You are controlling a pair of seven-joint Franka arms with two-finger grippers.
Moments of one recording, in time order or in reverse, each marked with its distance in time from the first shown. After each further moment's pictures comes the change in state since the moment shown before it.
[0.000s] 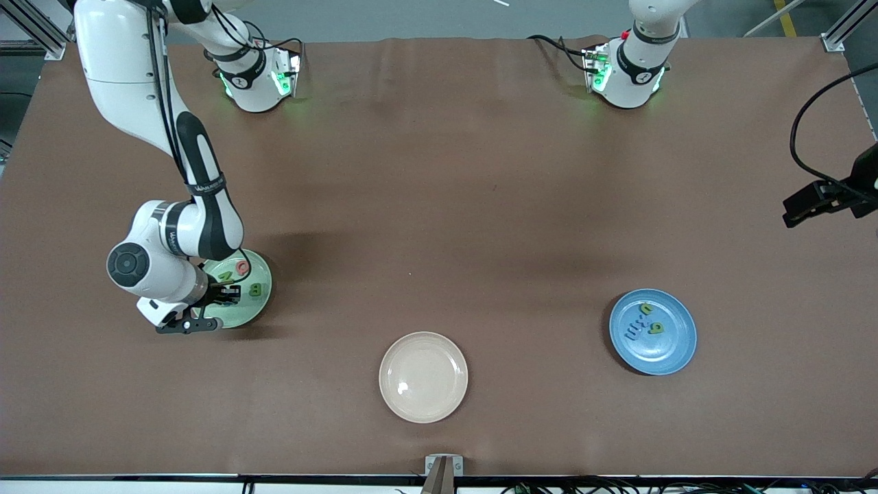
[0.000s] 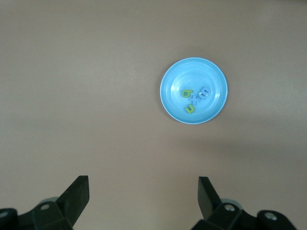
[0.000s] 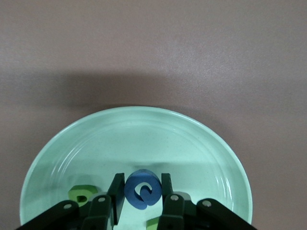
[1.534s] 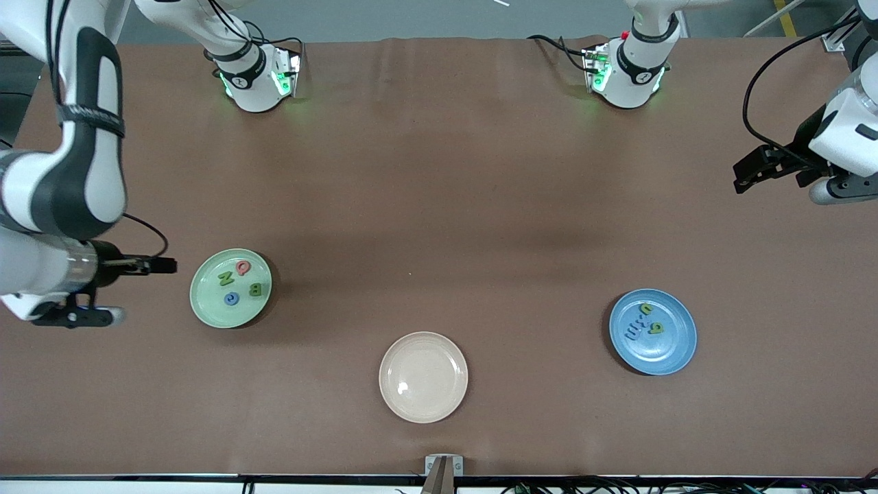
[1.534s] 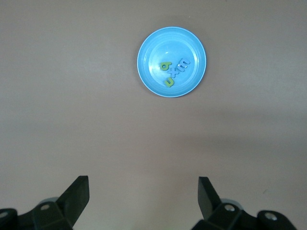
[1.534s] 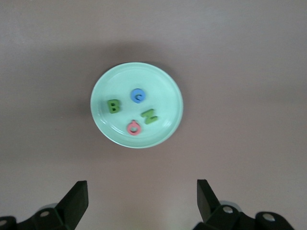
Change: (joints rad) left arm -0.532 -0.193 0.544 -0.231 -0.149 0.043 0.026; right arm -0.011 -0.124 -0.155 0.566 -0.058 -0.885 0.077
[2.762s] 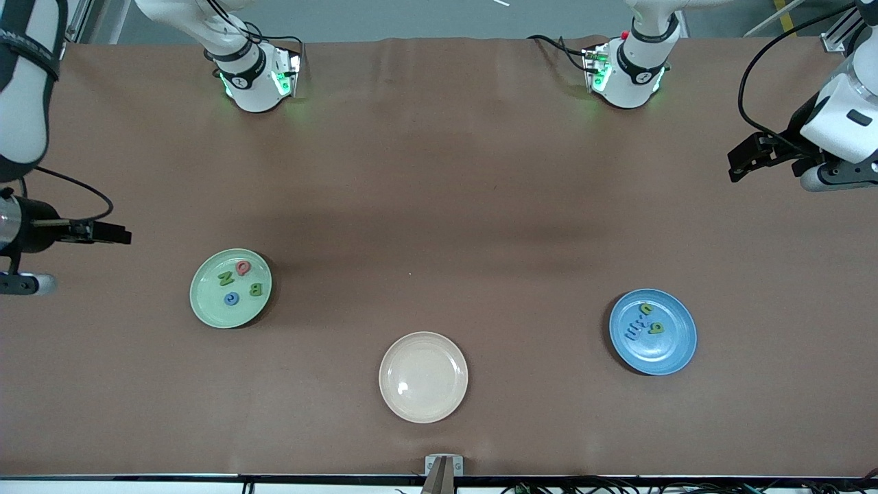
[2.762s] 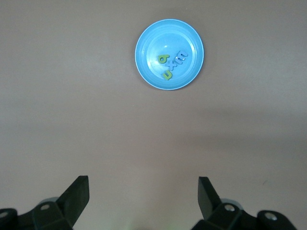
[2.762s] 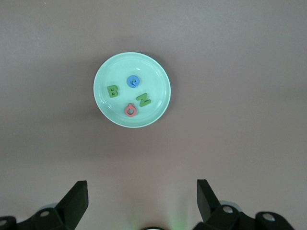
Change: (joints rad) left arm -0.008 -0.024 -0.005 -0.012 0.000 -0.030 0.001; right arm -0.124 -0.148 0.138 -0.002 -0.066 -0.096 0.012
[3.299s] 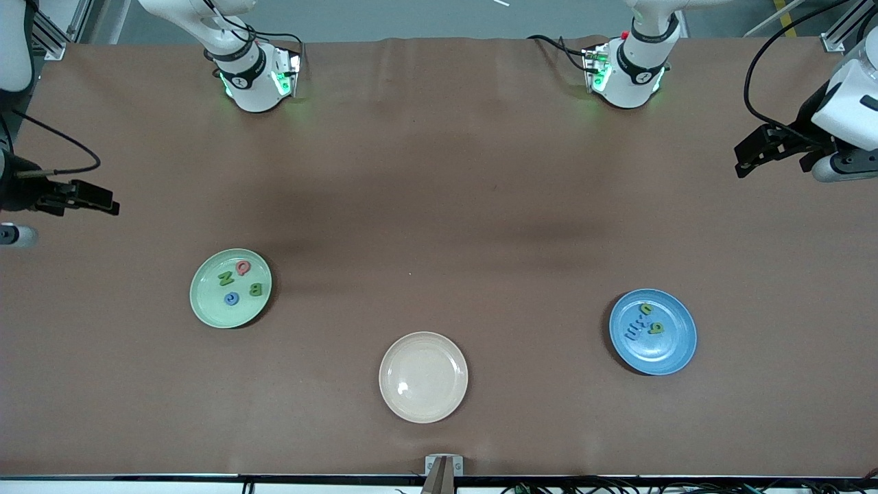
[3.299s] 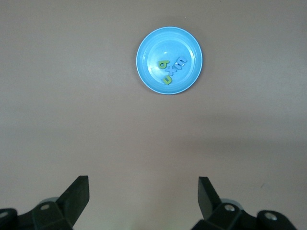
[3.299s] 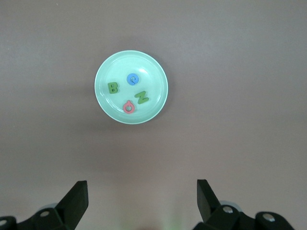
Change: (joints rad) left arm 0.001 -0.015 0.002 0.013 0.000 0.000 0.001; right arm -0.183 -0.268 0.232 -0.299 -0.090 0.149 0.001
